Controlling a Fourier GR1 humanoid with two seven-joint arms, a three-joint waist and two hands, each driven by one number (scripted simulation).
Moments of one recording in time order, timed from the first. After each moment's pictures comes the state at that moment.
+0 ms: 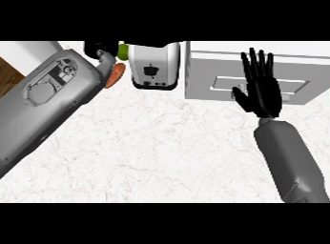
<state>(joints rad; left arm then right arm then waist) -1.15 0.44 -0.63 -1.09 0.54 0.80 0.28 -0.61 -0.15 -0.09 -0.81 1.17 -0.60 -0.14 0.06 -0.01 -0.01</state>
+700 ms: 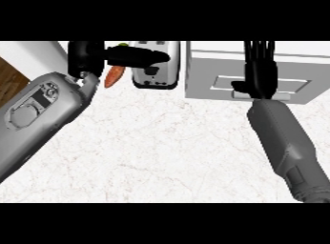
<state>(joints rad) -0.99 0.50 -0.62 -1.25 0.50 0.79 0.30 -0.85 -0.16 -0.17 -0.50 1.20 -0.83 -0.08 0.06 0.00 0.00</state>
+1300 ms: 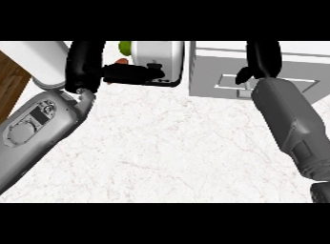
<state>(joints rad) -0.88 0.51 -0.61 -1.33 0.46 0.77 0.27 -1.06 -0.23 -0.21 -0.28 1.21 -0.74 -0.09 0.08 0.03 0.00</state>
